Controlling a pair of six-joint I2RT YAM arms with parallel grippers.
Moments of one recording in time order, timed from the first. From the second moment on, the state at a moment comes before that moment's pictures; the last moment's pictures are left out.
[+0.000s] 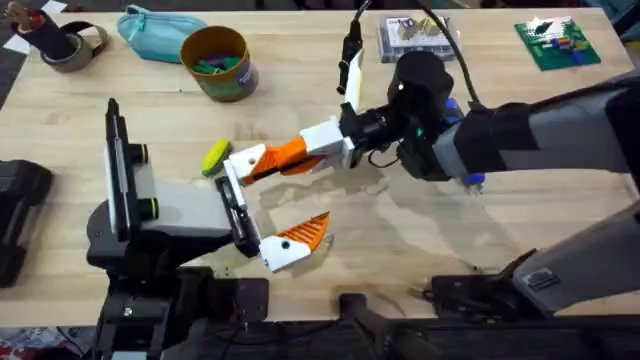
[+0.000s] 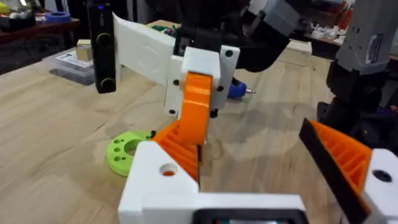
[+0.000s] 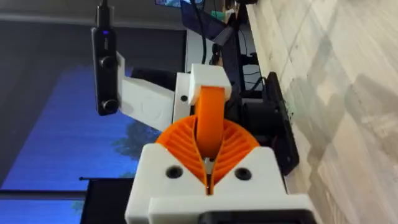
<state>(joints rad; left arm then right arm) -0.01 0.00 0.00 -0.11 1.15 -0.02 0.56 1.79 0.67 1.05 -1.32 1.40</state>
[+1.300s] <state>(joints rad) -0.02 0.00 0.01 -0.12 1.19 -0.02 0.45 1.79 0.68 0.97 -1.37 1.35</state>
